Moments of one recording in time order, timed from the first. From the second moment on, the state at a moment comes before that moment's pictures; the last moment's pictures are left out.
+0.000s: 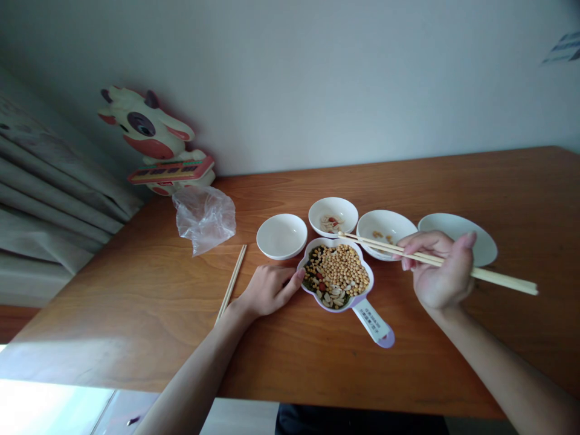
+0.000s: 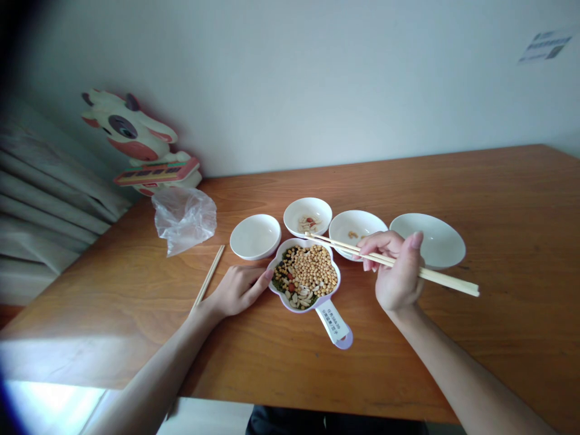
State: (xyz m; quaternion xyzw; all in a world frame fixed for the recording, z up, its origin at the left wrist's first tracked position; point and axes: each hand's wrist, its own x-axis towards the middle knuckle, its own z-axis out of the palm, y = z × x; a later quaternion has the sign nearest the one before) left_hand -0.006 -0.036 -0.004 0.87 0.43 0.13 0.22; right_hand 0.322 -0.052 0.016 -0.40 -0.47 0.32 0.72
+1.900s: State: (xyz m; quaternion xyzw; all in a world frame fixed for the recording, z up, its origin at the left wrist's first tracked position) left_hand -0.006 -0.036 -0.004 0.87 0.43 0.13 0.21; right_hand 0.324 -0.059 0.005 -0.43 -0.68 0.26 0.54
